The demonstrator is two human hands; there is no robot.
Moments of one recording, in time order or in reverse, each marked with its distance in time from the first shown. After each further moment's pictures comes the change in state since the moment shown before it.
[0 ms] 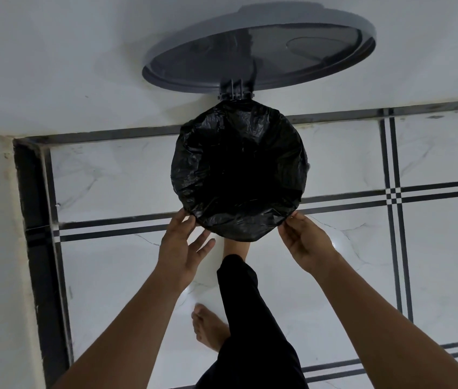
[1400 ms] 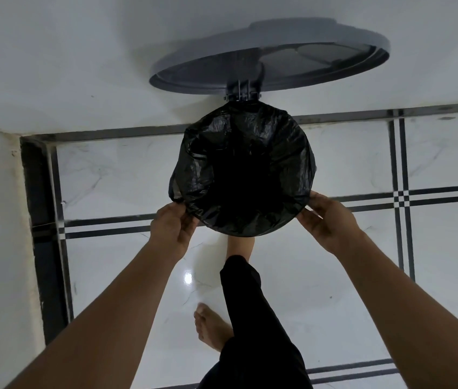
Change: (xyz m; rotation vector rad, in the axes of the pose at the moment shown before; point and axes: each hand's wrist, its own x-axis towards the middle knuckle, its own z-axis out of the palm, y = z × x) left_hand 0.045 0.036 0.003 -0.035 0.235 0.015; right_hand 0.005 -0.056 0.014 -0.197 0.034 -0.056
